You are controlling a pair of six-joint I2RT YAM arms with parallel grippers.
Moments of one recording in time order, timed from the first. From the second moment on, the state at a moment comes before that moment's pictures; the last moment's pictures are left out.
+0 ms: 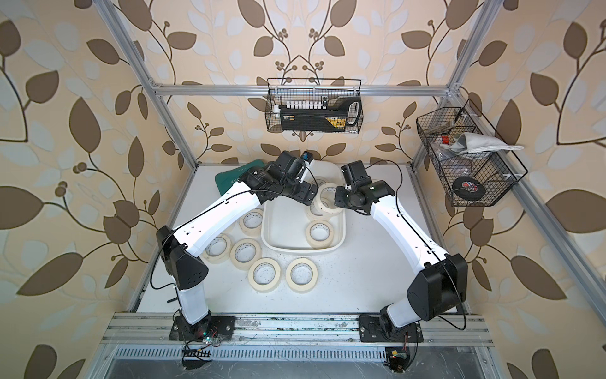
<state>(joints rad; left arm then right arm) -0.78 1.85 1.99 -0.92 -0.15 -0.15 0.31 1.51 1.45 -0.88 0.09 0.49</state>
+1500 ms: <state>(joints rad) -0.65 1.87 1.96 -0.94 -0.07 -0.32 0.04 1.98 1.38 -0.64 0.08 0.42</state>
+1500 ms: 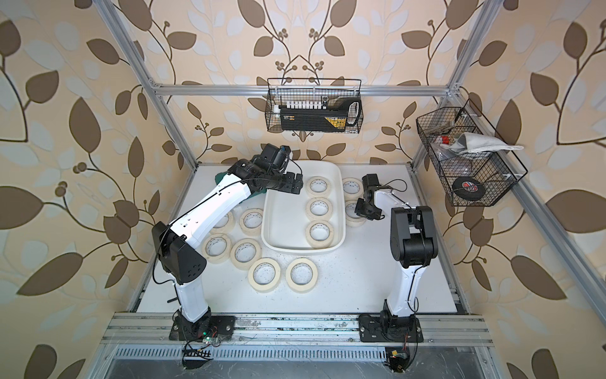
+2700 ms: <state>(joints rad) -0.58 2.36 2.29 -0.93 -0.02 -0.48 0.13 1.65 1.33 -0.73 0.01 0.46</state>
